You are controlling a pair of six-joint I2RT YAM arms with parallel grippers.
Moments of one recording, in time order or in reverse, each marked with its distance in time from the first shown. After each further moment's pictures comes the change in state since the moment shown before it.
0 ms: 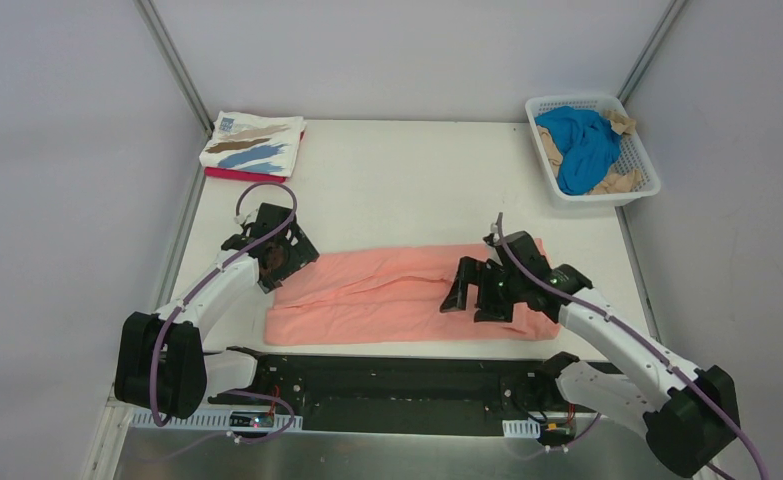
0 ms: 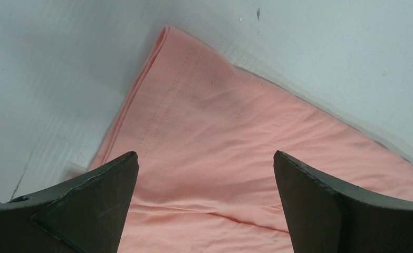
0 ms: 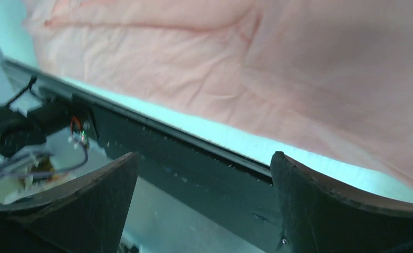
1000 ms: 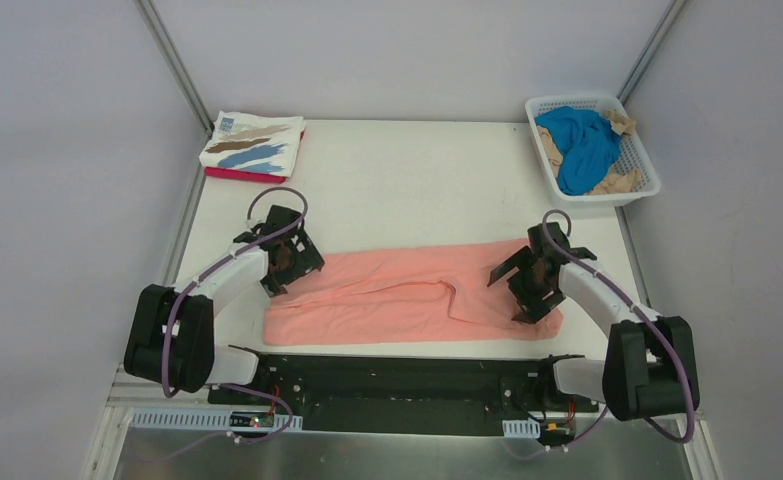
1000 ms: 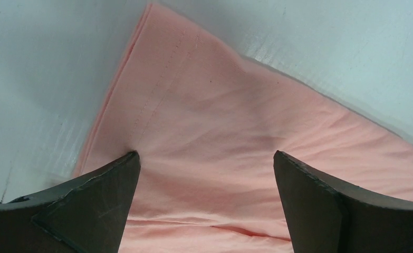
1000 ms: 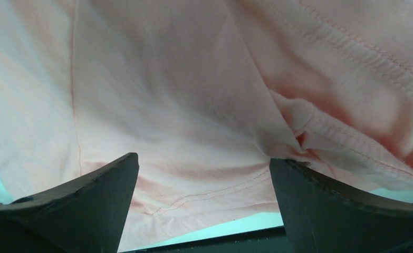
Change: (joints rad) left arm -0.014 0.132 -0.010 0.029 0.008 0.032; right arm -0.431 0.245 -0.039 -0.019 0.325 0.336
